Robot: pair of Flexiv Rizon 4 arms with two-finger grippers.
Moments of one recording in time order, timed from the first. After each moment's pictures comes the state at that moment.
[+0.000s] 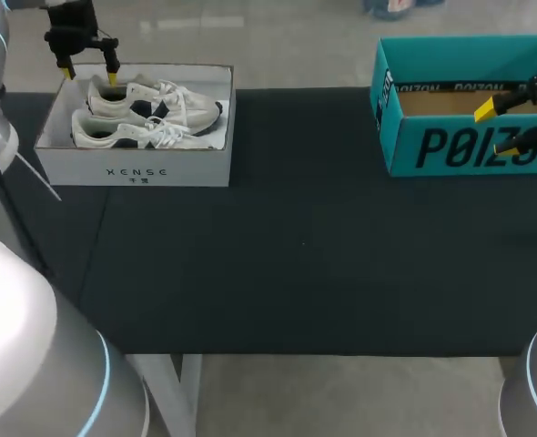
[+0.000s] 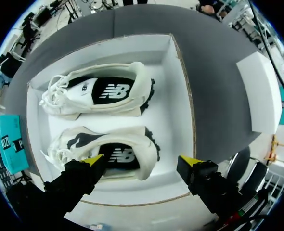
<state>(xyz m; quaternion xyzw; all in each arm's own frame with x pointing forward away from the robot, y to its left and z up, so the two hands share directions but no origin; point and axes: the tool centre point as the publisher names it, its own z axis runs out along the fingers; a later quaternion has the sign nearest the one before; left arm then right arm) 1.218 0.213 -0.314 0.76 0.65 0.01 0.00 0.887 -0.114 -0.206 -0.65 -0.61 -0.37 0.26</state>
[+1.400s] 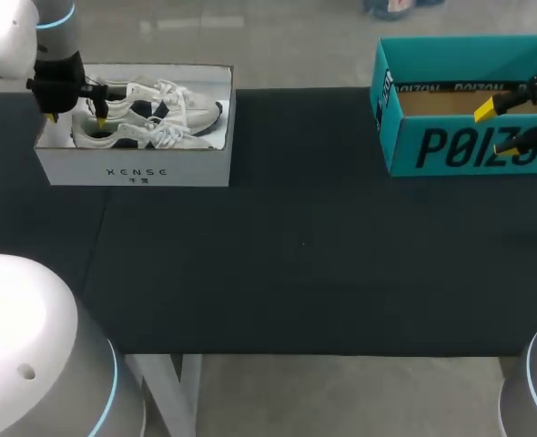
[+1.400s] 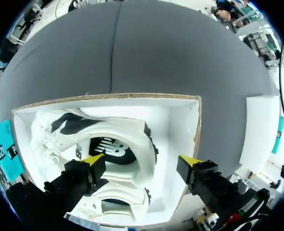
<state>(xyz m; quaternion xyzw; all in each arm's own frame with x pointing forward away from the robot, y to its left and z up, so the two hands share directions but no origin) 1.107 0.227 -0.341 0.71 0.70 0.08 0.02 0.887 -0.114 -0.206 -0.65 -0.61 -0.37 0.26</state>
